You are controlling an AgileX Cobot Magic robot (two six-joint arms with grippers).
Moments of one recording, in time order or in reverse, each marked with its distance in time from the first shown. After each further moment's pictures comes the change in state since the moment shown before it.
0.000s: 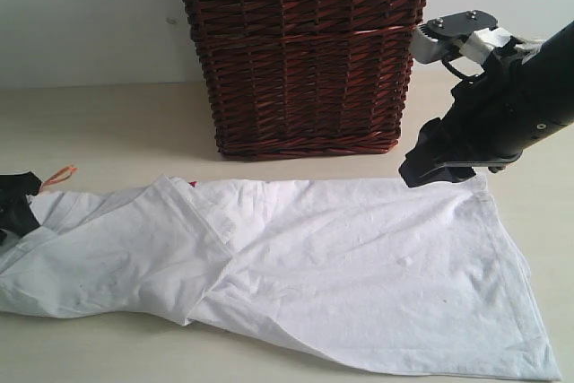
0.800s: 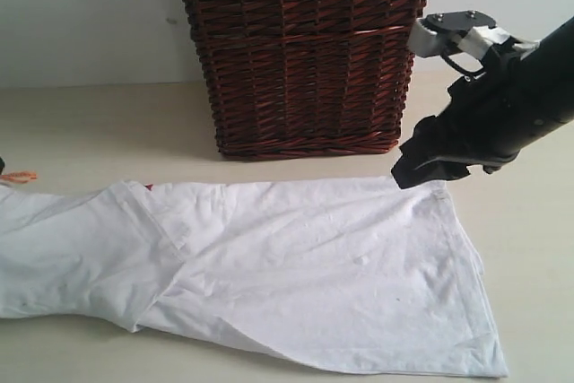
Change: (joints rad) left arm -0.023 -0.120 -0.079 0.360 0.124 -0.305; right arm 0.000 0.000 -0.016 0.052 0.058 0.031
